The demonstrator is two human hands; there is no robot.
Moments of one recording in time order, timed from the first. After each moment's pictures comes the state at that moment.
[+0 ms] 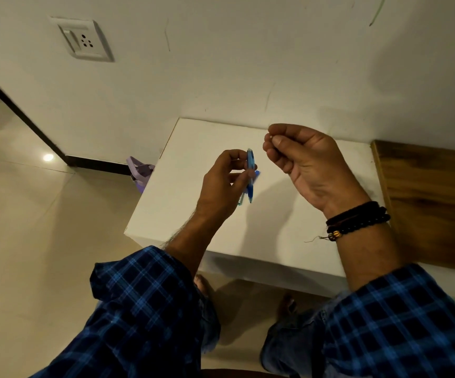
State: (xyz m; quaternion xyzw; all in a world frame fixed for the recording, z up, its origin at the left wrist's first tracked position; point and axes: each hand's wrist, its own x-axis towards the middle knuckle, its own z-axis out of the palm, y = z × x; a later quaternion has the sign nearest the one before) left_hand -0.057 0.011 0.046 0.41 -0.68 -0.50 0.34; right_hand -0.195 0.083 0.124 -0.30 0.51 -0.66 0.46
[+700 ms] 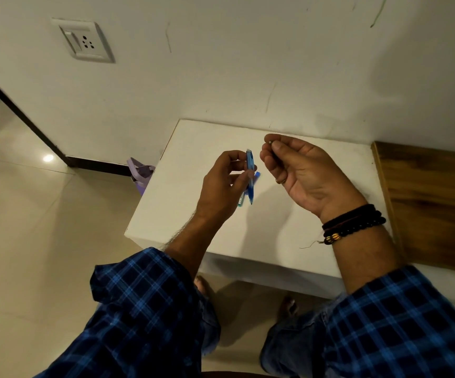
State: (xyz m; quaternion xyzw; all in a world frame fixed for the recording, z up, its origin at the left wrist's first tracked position) left_hand -0.058 0.009 0.044 0.41 -0.67 -0.51 0.35; right_hand -0.194 0.082 0.119 -0.21 0.47 -0.67 0.54
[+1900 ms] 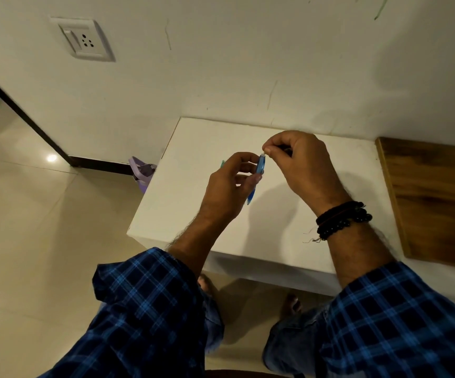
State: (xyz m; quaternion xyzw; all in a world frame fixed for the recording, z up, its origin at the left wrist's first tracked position) left_hand -0.056 0.013 0.047 0.37 -0.73 -0.48 0.33; right_hand -0.195 0.068 0.105 -0.51 0.76 -0.39 0.12
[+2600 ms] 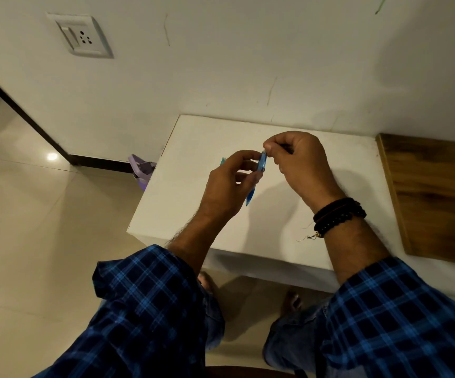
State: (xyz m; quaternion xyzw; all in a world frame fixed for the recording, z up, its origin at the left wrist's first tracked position) left_hand -0.055 0.014 0.045 0.36 -0.74 -0.47 0.33; right_hand -0.195 0.066 0.095 -0.43 0.75 -0.46 0.20
